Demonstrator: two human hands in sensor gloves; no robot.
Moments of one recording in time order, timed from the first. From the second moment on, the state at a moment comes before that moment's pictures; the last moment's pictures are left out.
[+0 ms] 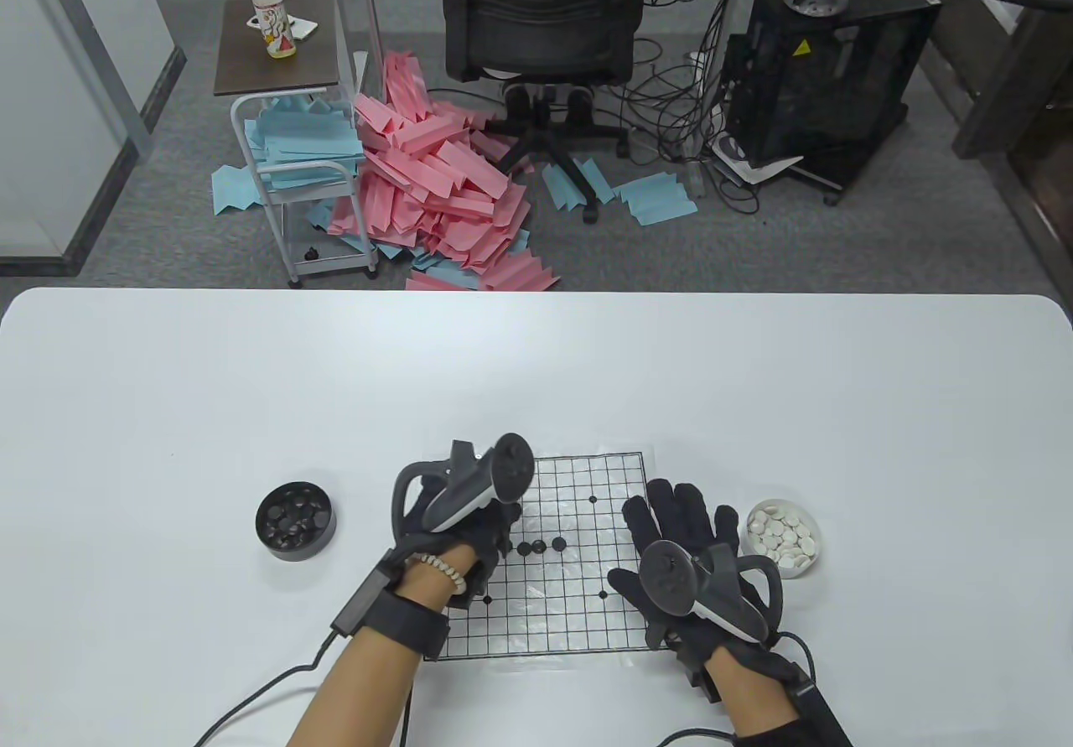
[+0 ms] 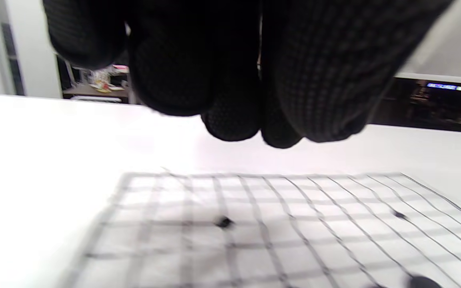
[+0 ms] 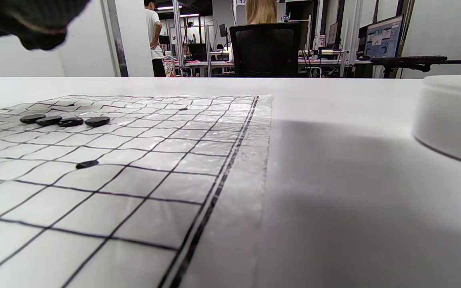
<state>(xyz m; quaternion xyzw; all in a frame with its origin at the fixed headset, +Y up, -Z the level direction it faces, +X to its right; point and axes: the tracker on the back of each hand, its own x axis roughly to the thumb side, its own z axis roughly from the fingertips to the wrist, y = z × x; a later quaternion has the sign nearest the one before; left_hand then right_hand) -0.121 -0.704 -0.371 -0.05 -0.05 0.02 1.00 0.141 -0.754 -0.285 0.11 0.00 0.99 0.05</state>
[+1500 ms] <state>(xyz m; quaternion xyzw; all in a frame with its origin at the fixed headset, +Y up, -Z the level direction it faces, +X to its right) -0.300 -0.759 -0.370 -0.07 0.21 -0.07 0.97 0.139 -0.754 -0.286 0.10 0.02 0.99 0.04</state>
